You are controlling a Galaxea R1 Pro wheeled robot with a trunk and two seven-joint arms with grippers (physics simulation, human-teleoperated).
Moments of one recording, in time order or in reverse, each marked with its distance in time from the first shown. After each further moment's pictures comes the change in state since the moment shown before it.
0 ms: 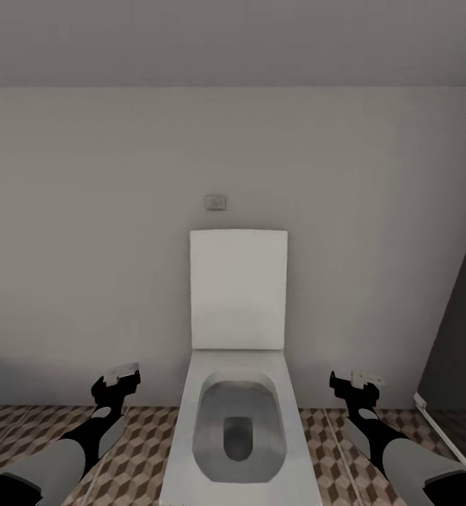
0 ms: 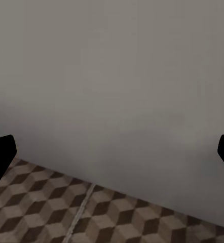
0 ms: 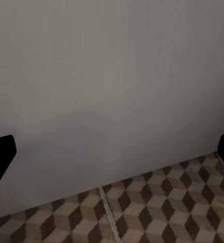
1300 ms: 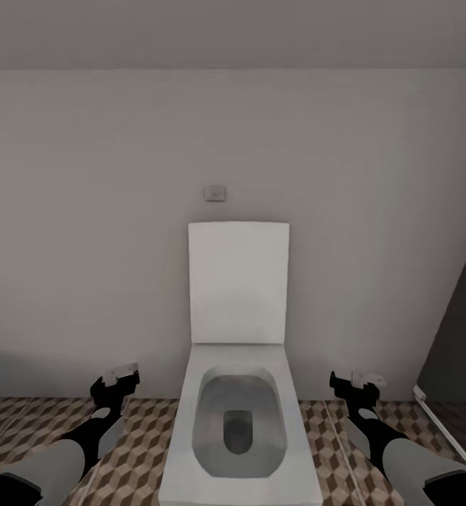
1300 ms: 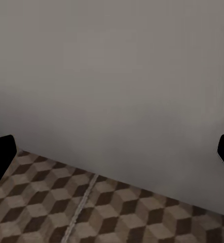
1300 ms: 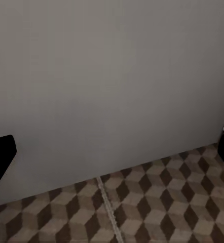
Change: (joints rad) left arm 0.000 0.001 0.000 0.006 0.002 -0.011 0.003; right arm 0.000 0.000 0.000 -0.001 0.000 -0.002 0.000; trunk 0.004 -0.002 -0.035
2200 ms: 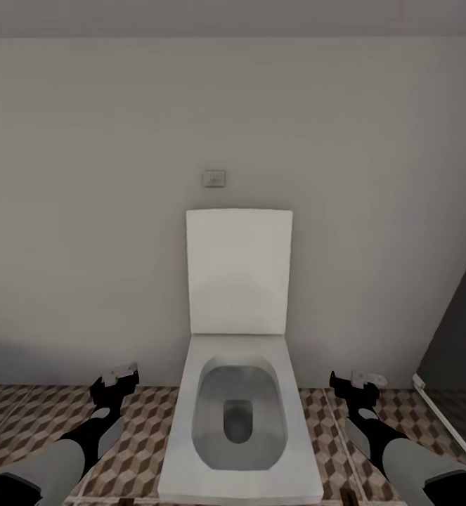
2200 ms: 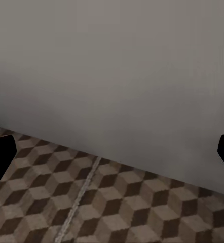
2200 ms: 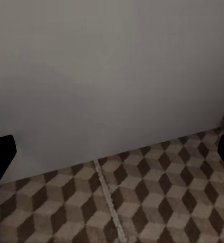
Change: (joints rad) left arm 0.000 0.001 0.002 0.000 0.001 0.000 0.000; right arm 0.000 0.000 0.000 -0.001 0.001 -0.001 -0.001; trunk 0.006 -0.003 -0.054
